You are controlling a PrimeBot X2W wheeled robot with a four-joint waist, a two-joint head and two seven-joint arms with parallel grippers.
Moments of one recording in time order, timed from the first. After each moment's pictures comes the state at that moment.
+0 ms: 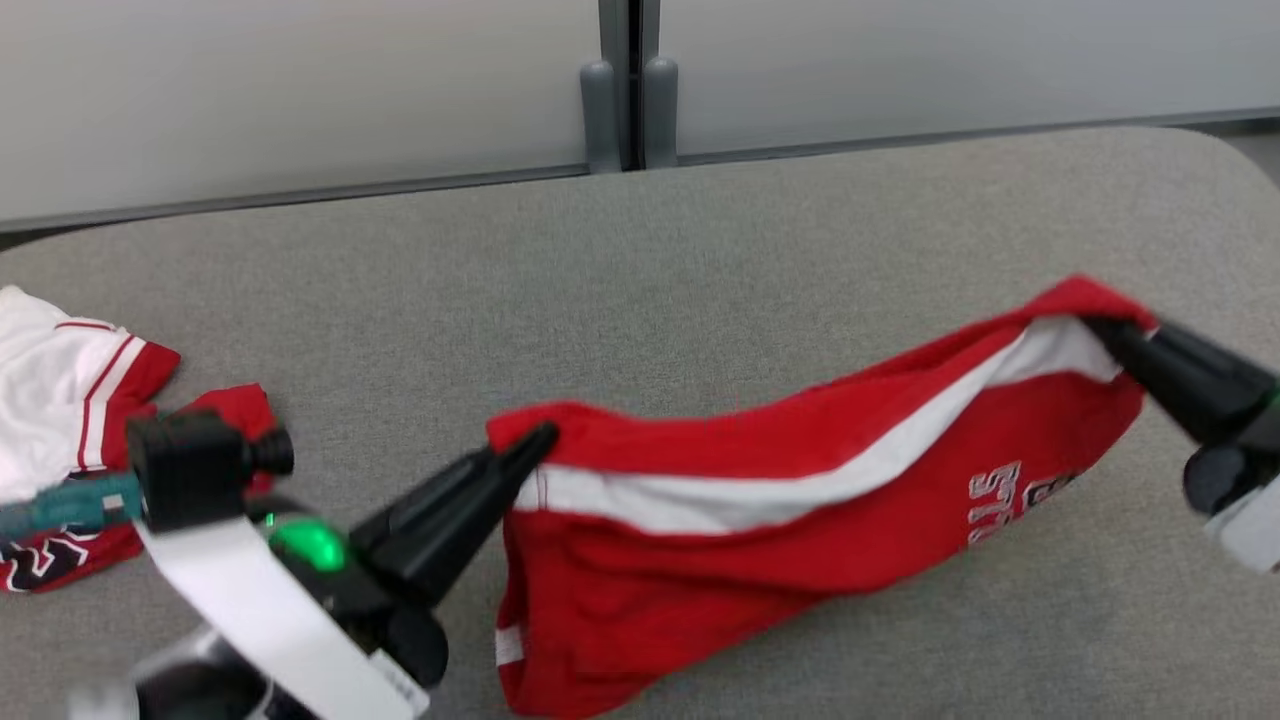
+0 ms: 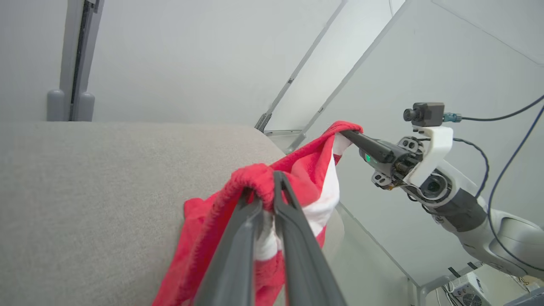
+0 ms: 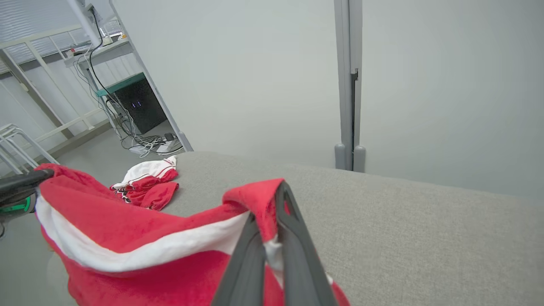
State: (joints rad) left arm 0.03 0.21 -0.15 -0.61 -0.99 -0.09 0.65; right arm -0.35 -0.86 0.48 -0.28 1.14 0.13 0.09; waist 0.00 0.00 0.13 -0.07
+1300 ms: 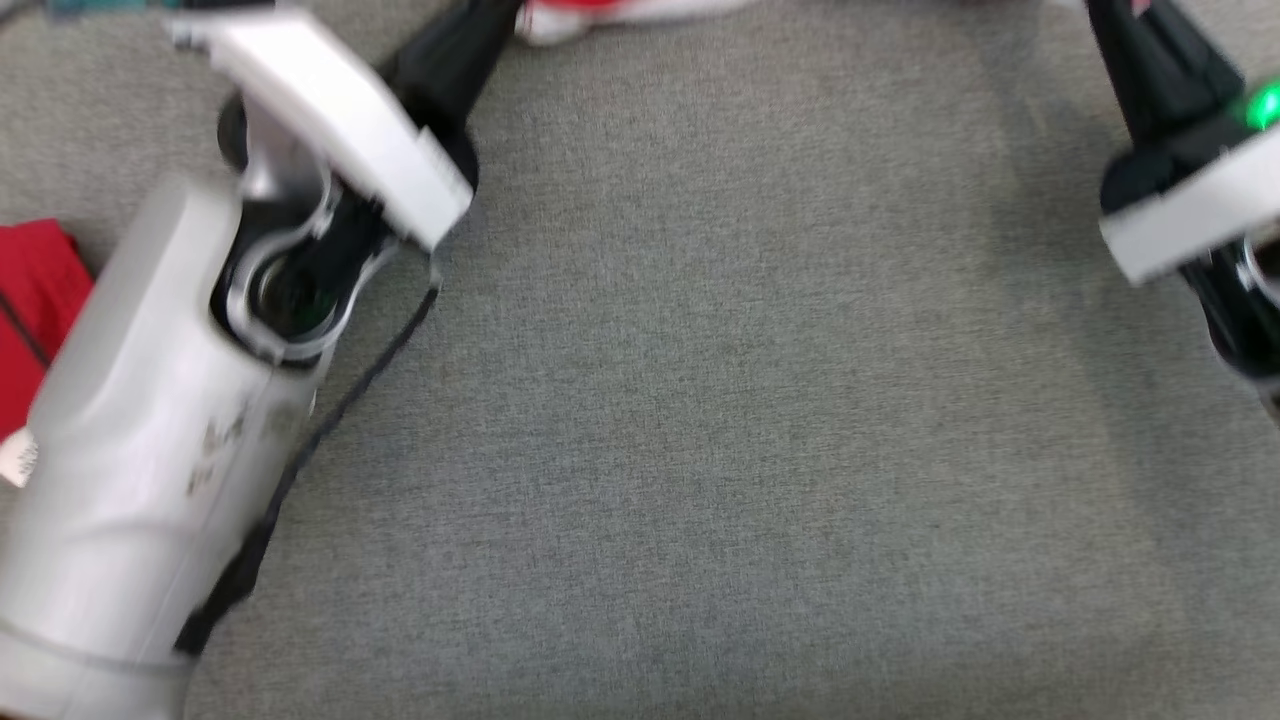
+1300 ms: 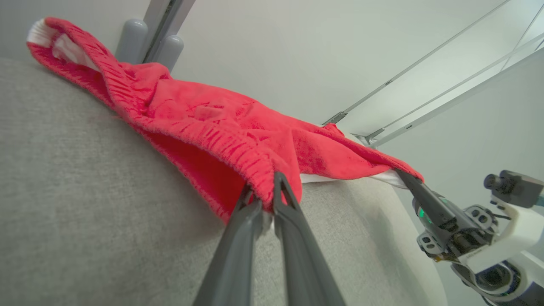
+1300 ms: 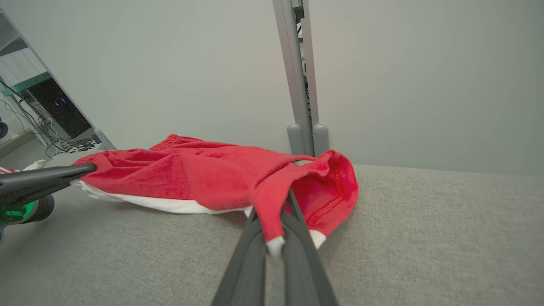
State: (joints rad) left arm -0.96 0.26 -0.51 0.34 -1.15 -0.13 0.27; right arm -1.00 -0.61 0.78 0.28 1.00 0.13 -0.25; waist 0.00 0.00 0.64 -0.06
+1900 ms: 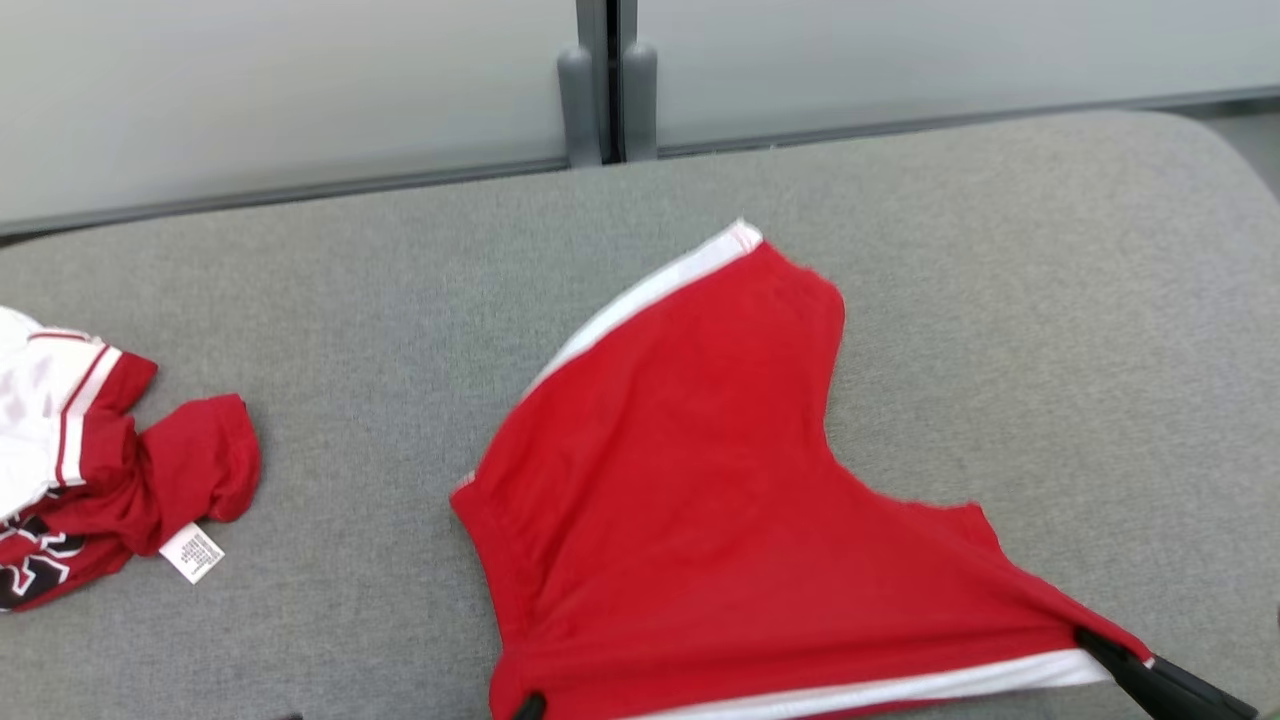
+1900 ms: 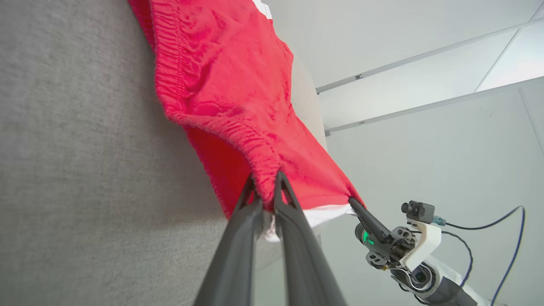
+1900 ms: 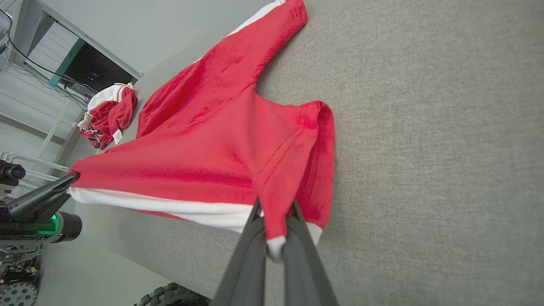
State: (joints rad) left arm 0.23 0.45 -0.53 -0.32 -1.38 0.05 0.05; right arm -0.16 -1.02 0.91 -0.06 1.39 0.13 -0.23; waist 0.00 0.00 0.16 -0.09
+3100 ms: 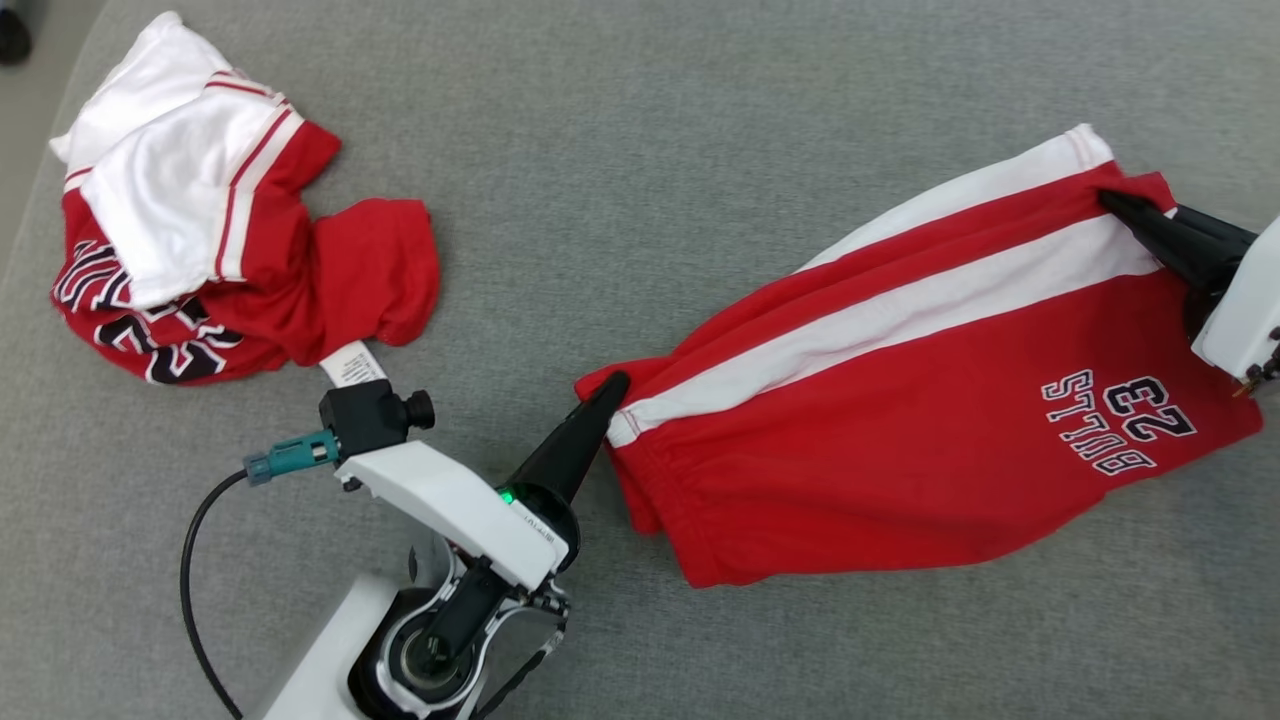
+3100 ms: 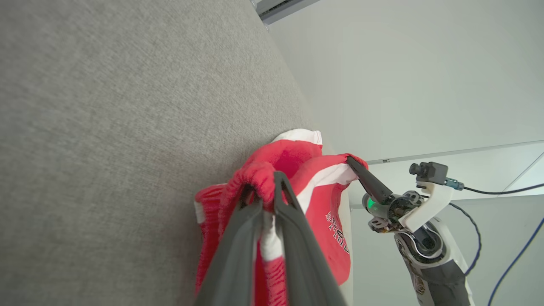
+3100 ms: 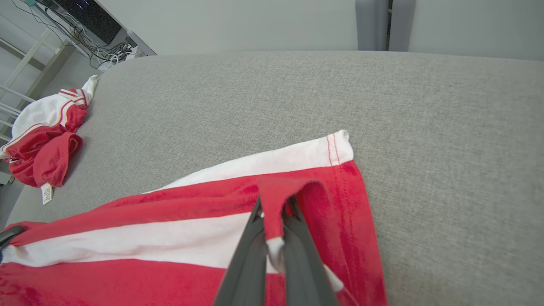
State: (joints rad) left arm -0.30 0.20 -0.53 -0.05 -1.41 0.10 0.15; right arm -0.82 -0.79 0.74 0.24 1.24 0.13 0.30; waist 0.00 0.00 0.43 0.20
